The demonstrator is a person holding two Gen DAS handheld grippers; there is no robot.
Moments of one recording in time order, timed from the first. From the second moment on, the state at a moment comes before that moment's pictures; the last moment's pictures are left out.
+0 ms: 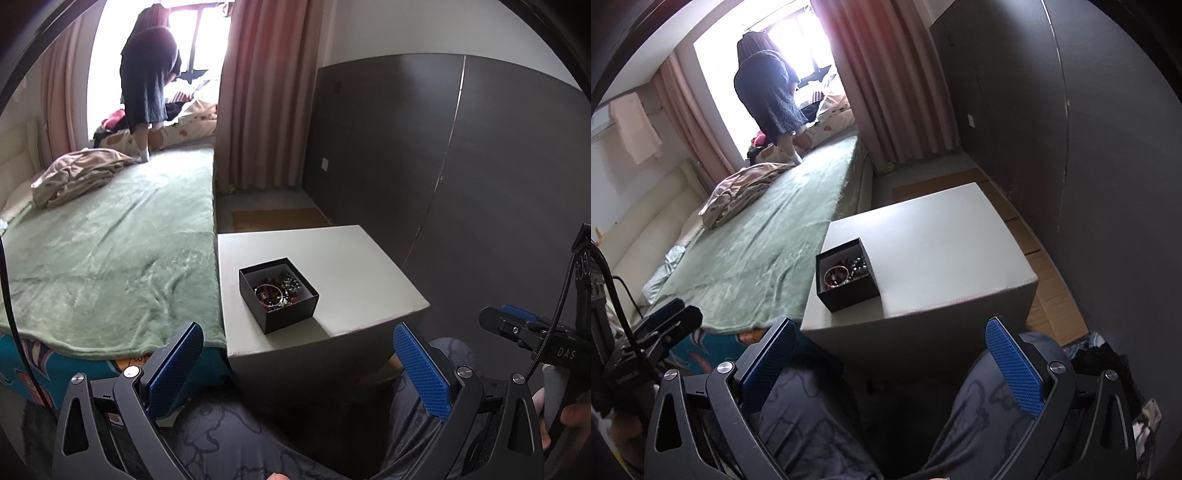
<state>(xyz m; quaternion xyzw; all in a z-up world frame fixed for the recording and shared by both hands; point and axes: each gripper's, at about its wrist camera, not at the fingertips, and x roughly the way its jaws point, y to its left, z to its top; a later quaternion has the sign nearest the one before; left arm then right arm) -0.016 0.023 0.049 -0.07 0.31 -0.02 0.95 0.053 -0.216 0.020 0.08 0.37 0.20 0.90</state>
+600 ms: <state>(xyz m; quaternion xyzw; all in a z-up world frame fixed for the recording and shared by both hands) -0.045 0.032 0.058 -0.06 0.29 -0.01 0.96 0.027 -0.205 0.029 0.06 0.36 0.20 0.91</state>
